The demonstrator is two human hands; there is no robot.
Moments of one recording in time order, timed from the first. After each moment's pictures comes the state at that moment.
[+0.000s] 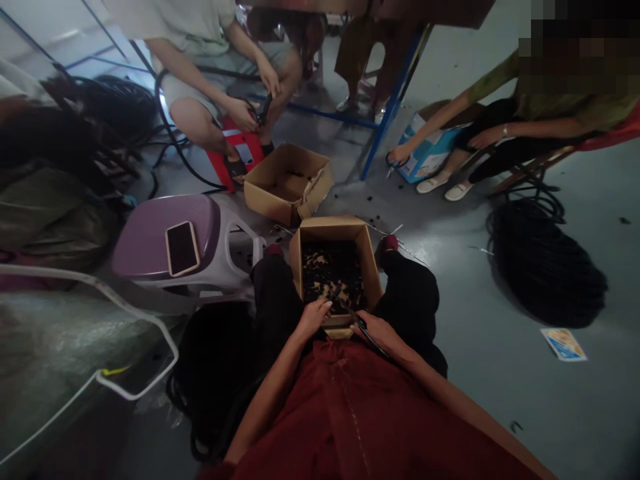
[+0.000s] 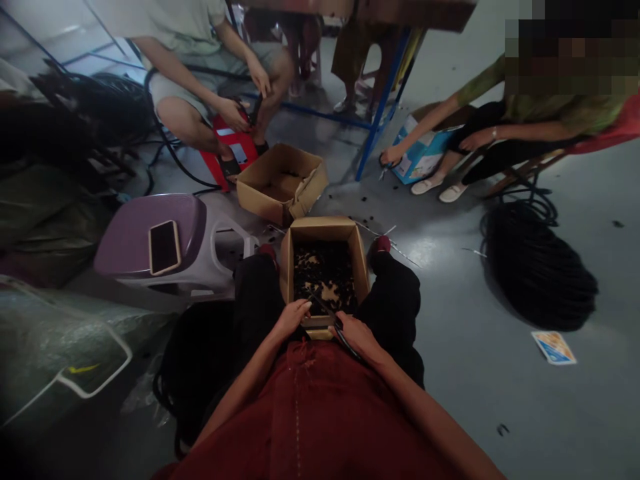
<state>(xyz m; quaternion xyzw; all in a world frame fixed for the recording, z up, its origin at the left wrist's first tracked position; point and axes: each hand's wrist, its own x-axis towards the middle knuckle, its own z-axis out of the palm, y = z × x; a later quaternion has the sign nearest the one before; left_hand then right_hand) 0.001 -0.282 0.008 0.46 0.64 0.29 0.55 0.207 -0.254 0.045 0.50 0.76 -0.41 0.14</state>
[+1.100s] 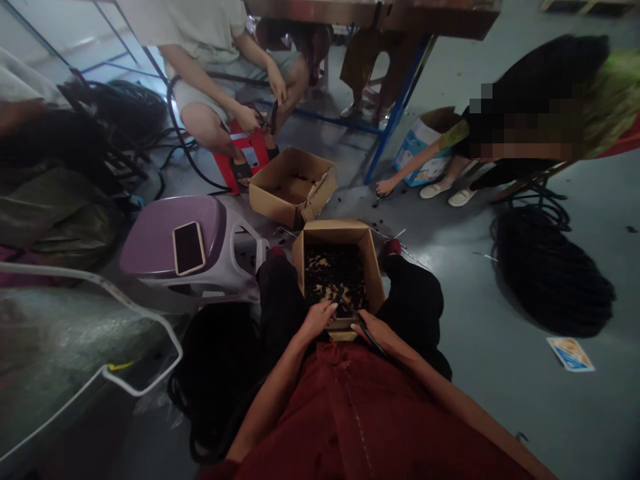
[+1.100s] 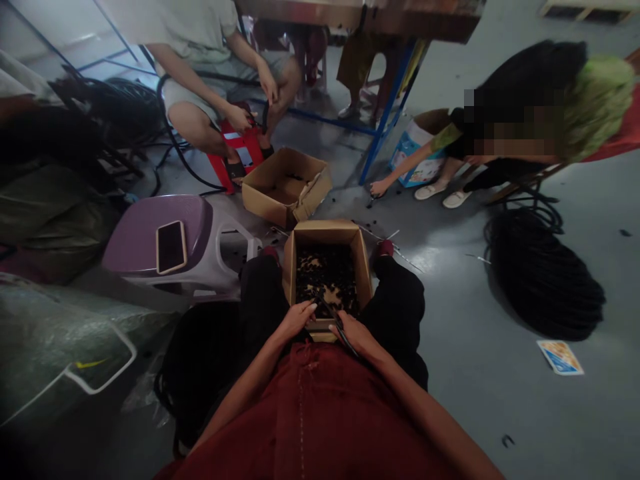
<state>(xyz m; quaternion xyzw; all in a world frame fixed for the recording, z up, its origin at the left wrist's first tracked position) 0.003 -0.282 0.012 0.47 0.62 0.29 0.55 0.200 -0.250 0.039 0.48 0.76 -0.42 0.10</state>
